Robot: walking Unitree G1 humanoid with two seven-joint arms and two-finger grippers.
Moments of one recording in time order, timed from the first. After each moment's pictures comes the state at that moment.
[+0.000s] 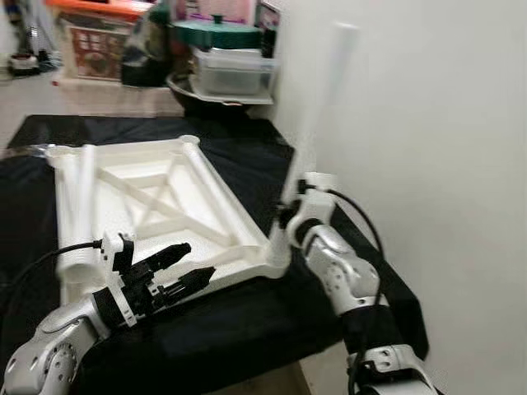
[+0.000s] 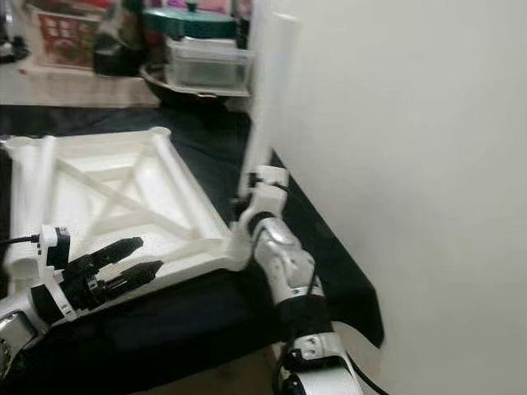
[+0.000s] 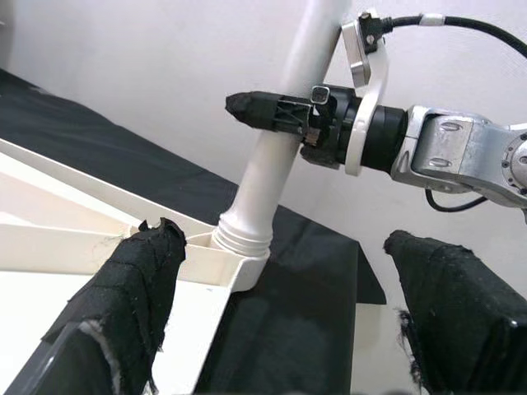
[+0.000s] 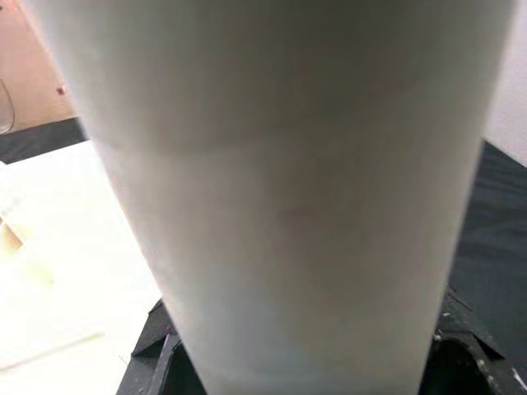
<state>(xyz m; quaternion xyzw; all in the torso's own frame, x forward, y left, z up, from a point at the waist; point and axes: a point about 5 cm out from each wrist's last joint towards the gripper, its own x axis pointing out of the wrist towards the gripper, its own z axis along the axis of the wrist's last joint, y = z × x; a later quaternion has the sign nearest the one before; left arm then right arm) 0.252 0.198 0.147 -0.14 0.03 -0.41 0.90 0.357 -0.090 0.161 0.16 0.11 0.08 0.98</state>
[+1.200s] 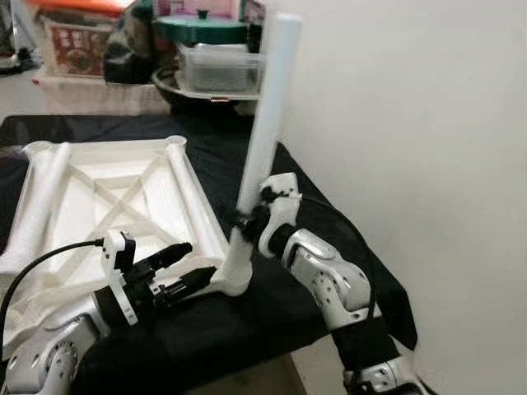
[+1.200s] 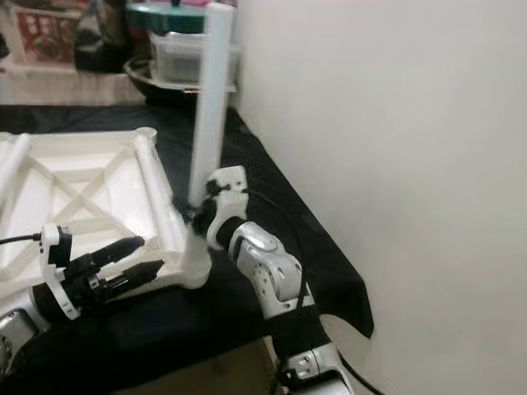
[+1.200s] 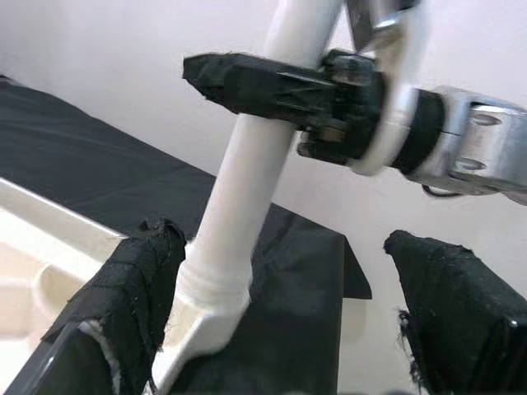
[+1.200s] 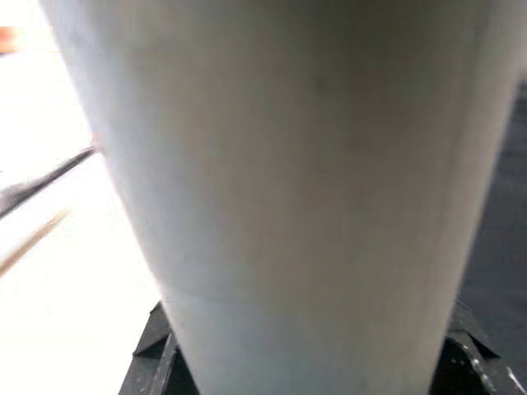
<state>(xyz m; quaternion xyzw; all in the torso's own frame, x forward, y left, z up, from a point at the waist) 0.252 0.197 0.146 -0.15 0.03 -0.41 0.90 0.346 -0.053 0.176 0.13 0.09 0.20 0.97</state>
